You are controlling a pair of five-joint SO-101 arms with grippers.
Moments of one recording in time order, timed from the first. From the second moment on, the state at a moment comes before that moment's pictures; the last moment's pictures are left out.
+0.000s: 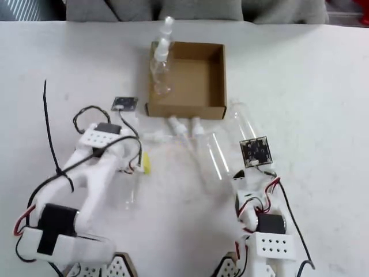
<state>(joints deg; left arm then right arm) 4.4 -0.6 38.8 60.7 13.4 -0.7 -78.6 94.8 38.9 16.6</state>
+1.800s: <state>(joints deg) 6.2 2.7 22.1 89.4 20.3 -0.7 -78.6 94.8 38.9 18.9</state>
